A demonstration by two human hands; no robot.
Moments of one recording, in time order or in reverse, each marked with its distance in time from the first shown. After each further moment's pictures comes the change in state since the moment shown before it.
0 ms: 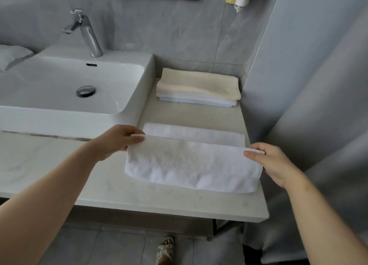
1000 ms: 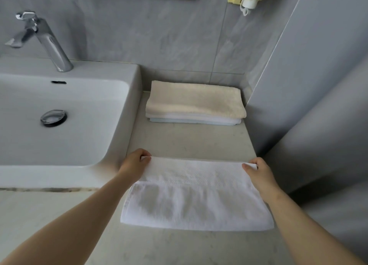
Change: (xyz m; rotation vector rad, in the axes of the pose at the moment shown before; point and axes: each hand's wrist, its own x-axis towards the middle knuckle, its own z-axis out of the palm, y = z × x) left_hand 0.156 -0.038 0.031 0.216 0.248 -0.087; right_hand 0.131 0.020 0.044 -0.159 0.327 0.149
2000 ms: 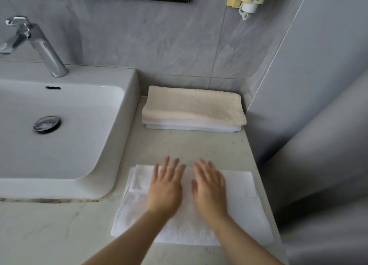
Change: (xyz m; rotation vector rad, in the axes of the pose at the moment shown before) left_hand -0.045 0.035 0.078 0.668 0.072 0.513; right_hand -0.041 -0.016 0.100 -0.692 0.078 -0.701
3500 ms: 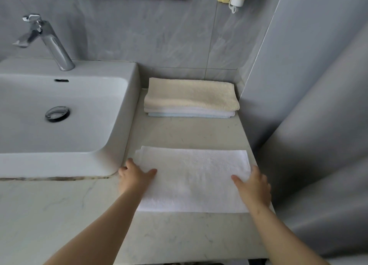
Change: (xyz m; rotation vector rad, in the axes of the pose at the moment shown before) left_hand -0.043 -0.046 -0.031 -0.458 -0.107 -0.872; right_hand -0.061 0.066 -0.049 0.154 -0.093 0.785
